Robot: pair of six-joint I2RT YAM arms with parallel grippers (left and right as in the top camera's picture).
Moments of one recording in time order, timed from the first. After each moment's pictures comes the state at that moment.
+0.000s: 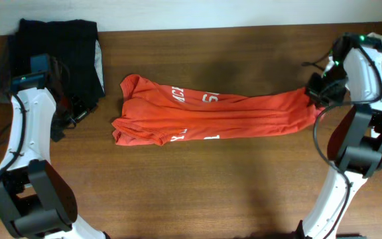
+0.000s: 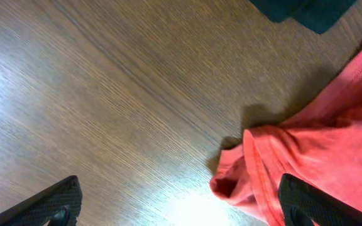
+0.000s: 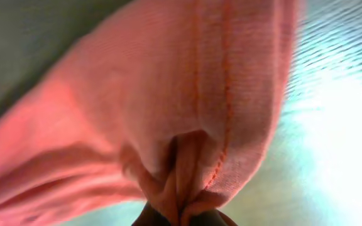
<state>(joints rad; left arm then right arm) 0.22 1.83 1.53 -1.14 -0.01 -0.52 -0.24 2.25 2.03 -1.44 -0.11 0.28</state>
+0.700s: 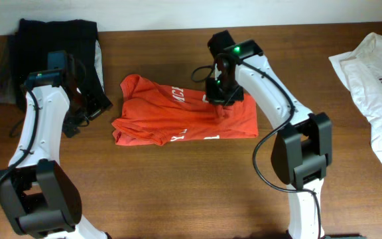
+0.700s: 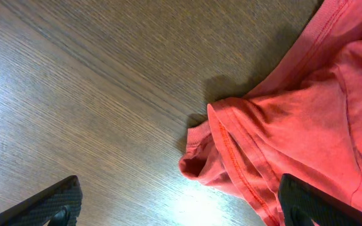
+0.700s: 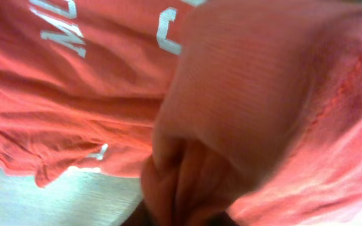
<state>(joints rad) 0.14 1.83 1.53 -1.14 0.03 -0.52 0.38 2.21 2.00 -1.25 -0.16 0.38</state>
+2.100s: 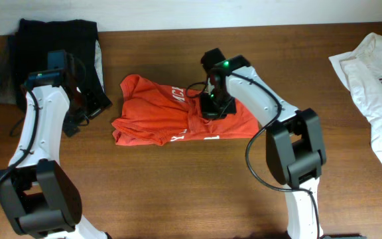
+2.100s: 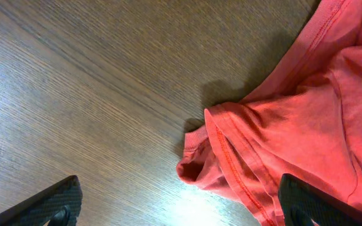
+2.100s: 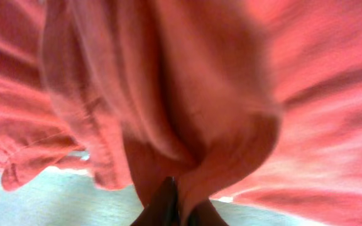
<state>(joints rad) 0.14 1.83 1.53 -1.12 0.03 -0.52 0.43 2.23 1.84 -1.15 -0.22 0.39</state>
